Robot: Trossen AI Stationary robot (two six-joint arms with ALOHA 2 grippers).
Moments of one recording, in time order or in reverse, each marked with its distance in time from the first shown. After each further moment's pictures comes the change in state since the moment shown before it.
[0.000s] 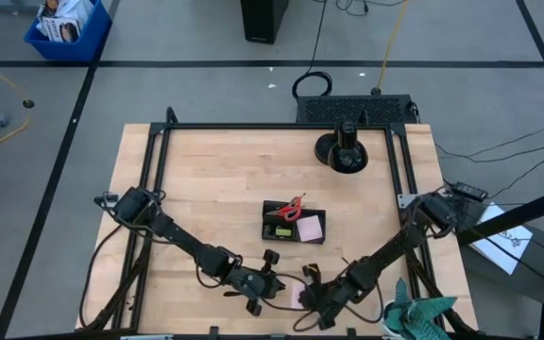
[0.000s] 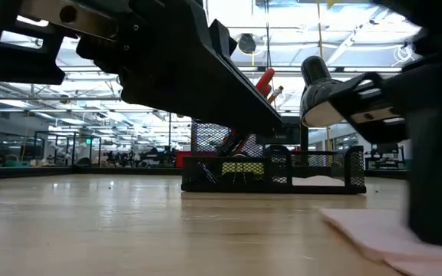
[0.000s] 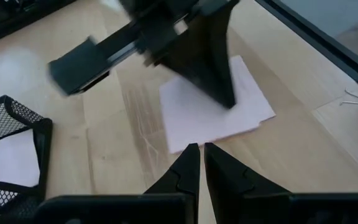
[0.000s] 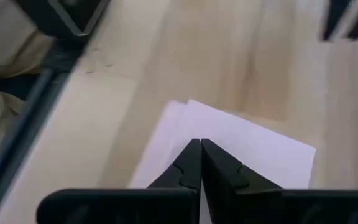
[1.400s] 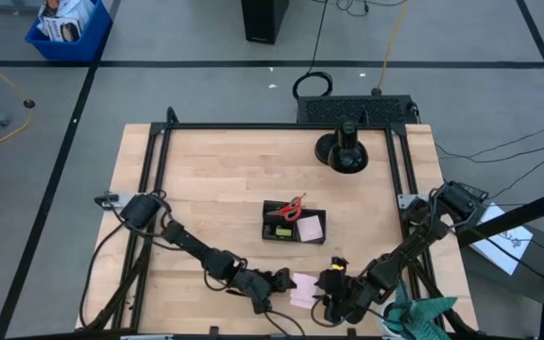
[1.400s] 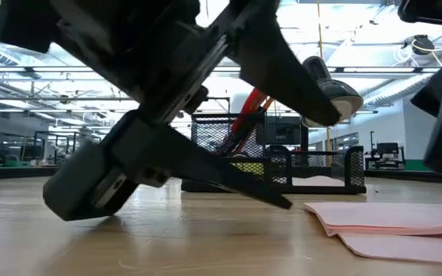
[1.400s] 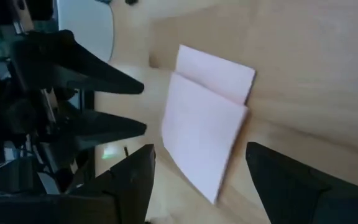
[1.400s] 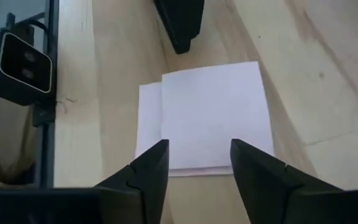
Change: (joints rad) left arm 0.008 0.156 0.018 0.115 -0.023 1.066; right arm 0.110 -0.180 -0.111 -0.086 0.190 0.647
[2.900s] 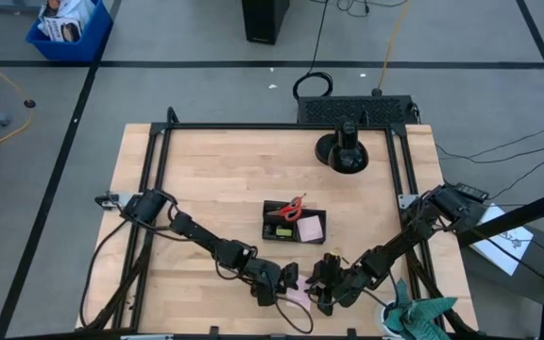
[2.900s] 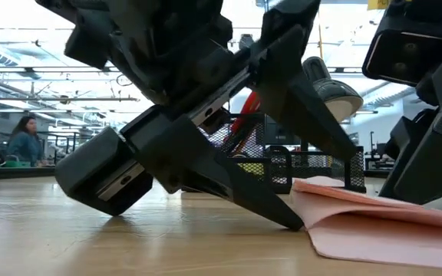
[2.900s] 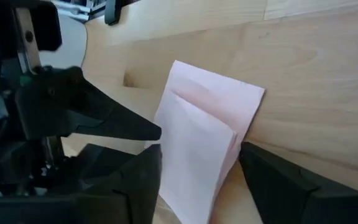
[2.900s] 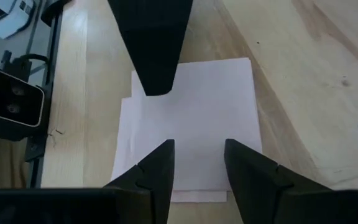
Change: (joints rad) left arm 0.093 0.045 0.053 -0.113 0.322 -0.089; right arm -0.093 0.076 -0.162 0.412 -0.062 -0.028
